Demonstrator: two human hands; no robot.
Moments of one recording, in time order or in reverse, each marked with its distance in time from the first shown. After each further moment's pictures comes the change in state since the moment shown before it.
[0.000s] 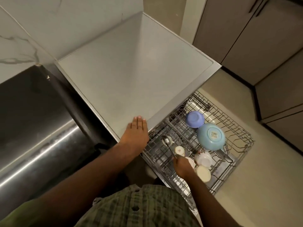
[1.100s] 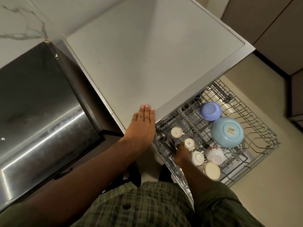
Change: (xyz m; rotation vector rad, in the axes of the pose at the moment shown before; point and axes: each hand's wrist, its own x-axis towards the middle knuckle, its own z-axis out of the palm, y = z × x) left_hand 0.001 0.012 0.002 0.071 -0.044 -0.077; right_hand 0.069 0.017 0.056 -0.062 -0.072 0.150
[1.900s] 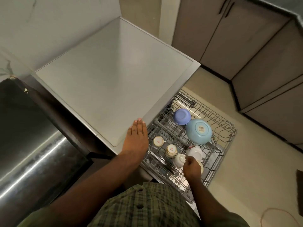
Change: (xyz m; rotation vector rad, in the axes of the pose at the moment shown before) left_hand -0.009 0.017 -0.013 -0.060 0.001 0.103; right_hand -0.089 0.056 -0.034 0.429 0.530 0.234
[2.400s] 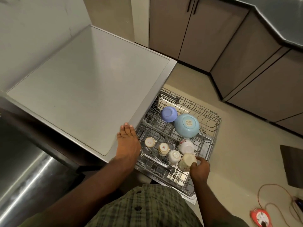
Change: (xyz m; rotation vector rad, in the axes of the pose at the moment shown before) left_hand 0.008 0.010 -0.009 0.119 -0.016 0.009; right_hand -0.017 0.035 -0.028 0.250 0.316 0.220
